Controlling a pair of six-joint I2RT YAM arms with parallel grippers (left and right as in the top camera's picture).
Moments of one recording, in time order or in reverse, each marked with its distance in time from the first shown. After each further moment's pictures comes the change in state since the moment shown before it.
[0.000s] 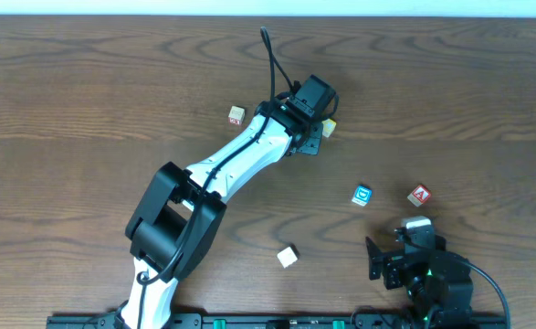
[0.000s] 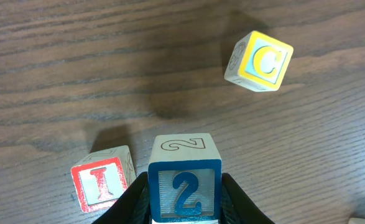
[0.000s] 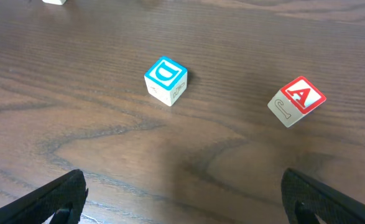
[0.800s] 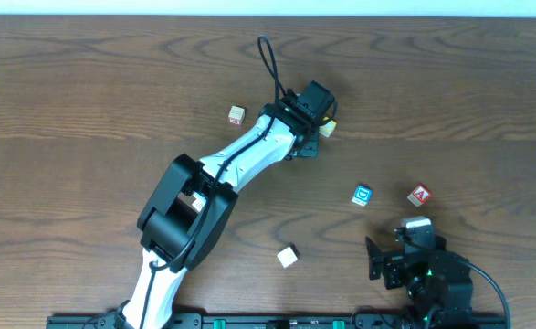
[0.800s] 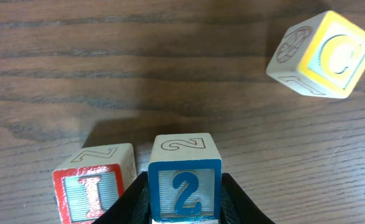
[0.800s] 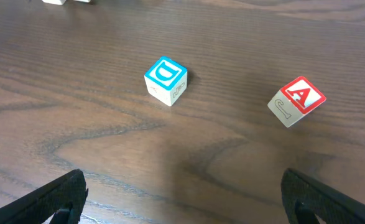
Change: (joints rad) left arm 0.002 0.073 0.008 -0.011 -0.023 -0.117; right arm 0.000 0.000 0.000 0.000 0.000 0.000
